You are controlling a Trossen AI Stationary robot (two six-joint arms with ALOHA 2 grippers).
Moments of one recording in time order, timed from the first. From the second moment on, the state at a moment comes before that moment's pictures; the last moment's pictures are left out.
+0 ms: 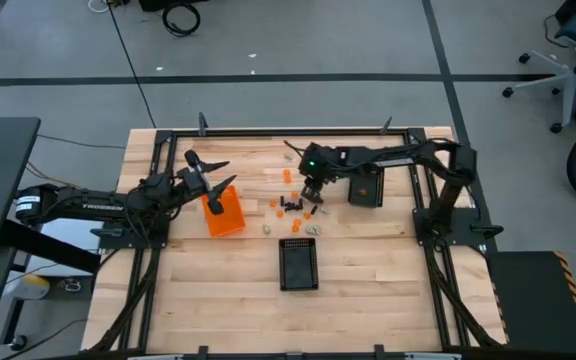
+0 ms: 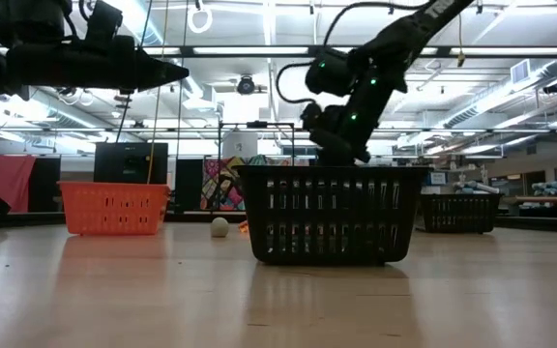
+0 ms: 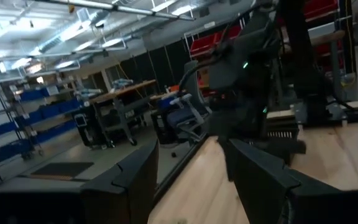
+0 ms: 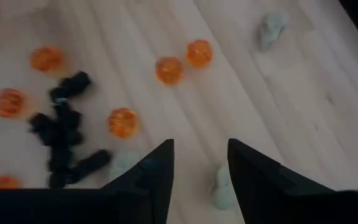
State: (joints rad) left arm 0.19 0.79 0.12 0.86 -0.26 0.33; right arm -0.33 1.78 1.15 -0.38 0.13 0.09
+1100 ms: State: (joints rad) left arm 0.19 0.79 0.12 0.83 -0.26 0.27; right arm -0.44 1.95 1.24 -0.56 -0.02 0.07
